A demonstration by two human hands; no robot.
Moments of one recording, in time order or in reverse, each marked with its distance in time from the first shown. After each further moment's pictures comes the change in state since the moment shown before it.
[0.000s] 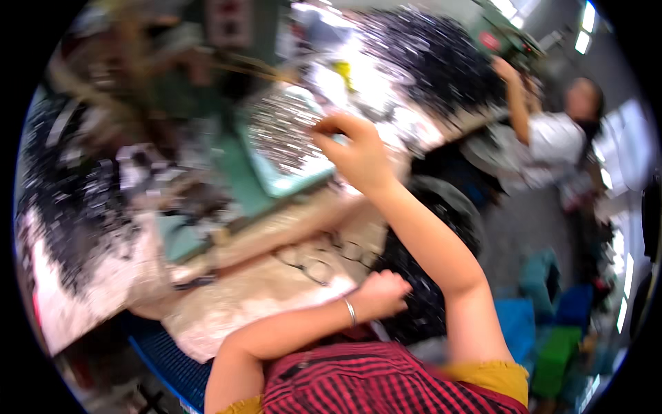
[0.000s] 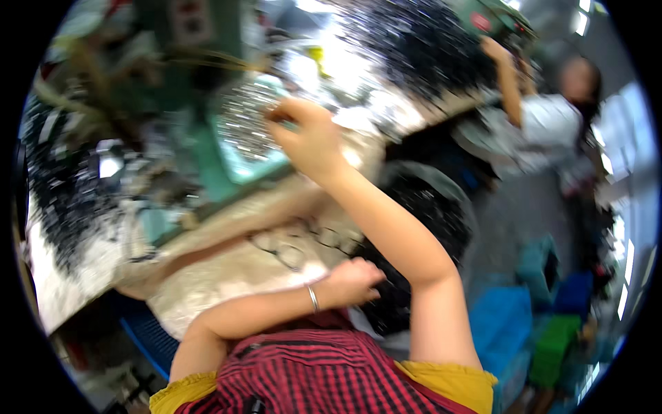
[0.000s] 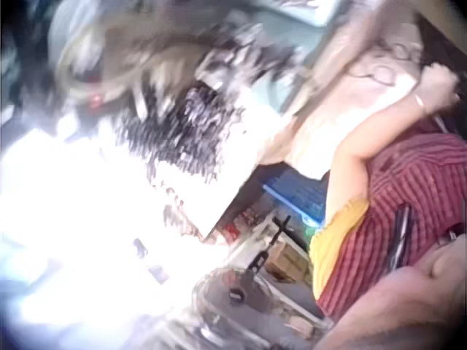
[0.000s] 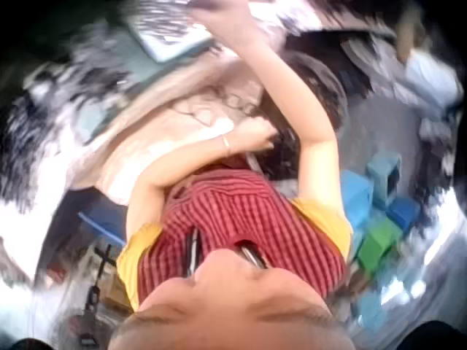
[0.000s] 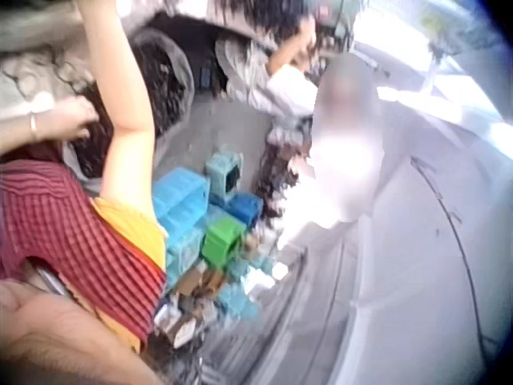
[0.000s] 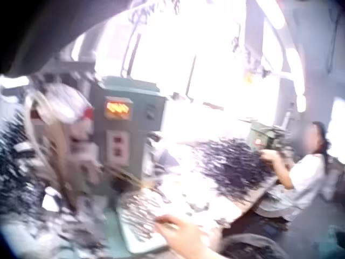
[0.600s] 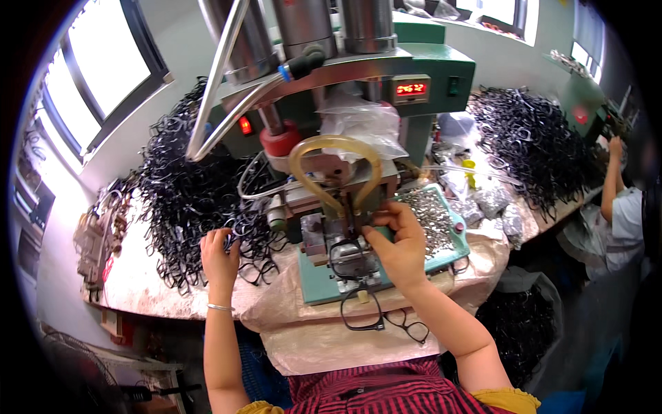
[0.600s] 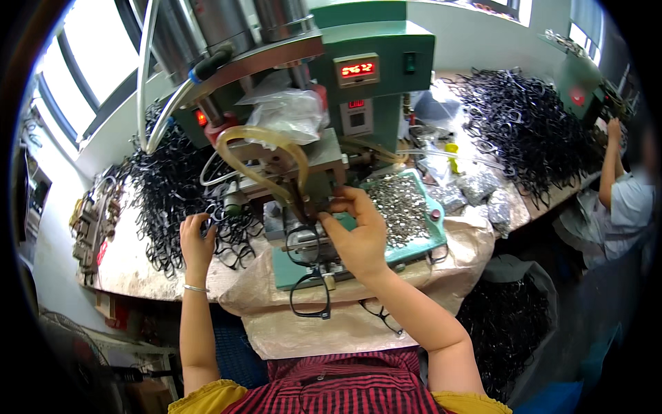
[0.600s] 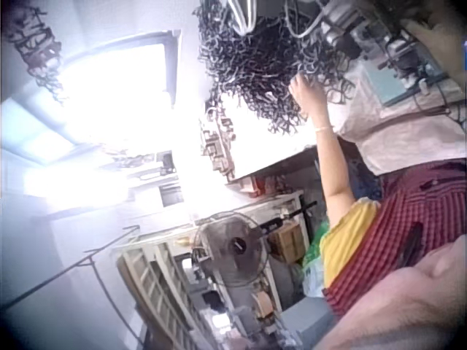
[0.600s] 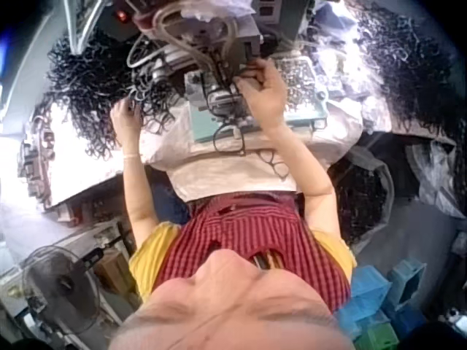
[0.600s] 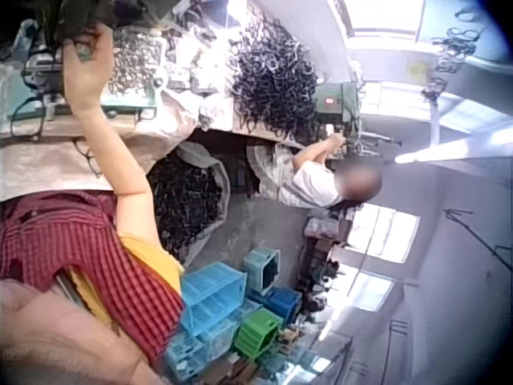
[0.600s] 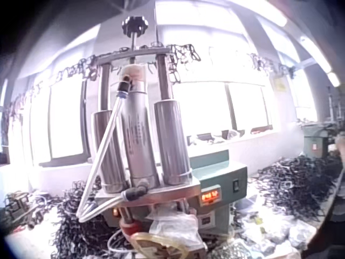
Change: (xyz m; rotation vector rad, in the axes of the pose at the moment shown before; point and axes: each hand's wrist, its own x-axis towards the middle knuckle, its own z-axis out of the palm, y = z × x) left_hand -0.411 -0.158 -0.256 0.770 1.263 -0.955; right_hand 0.019 -0.091 0.113 0.619 0.098 0.133
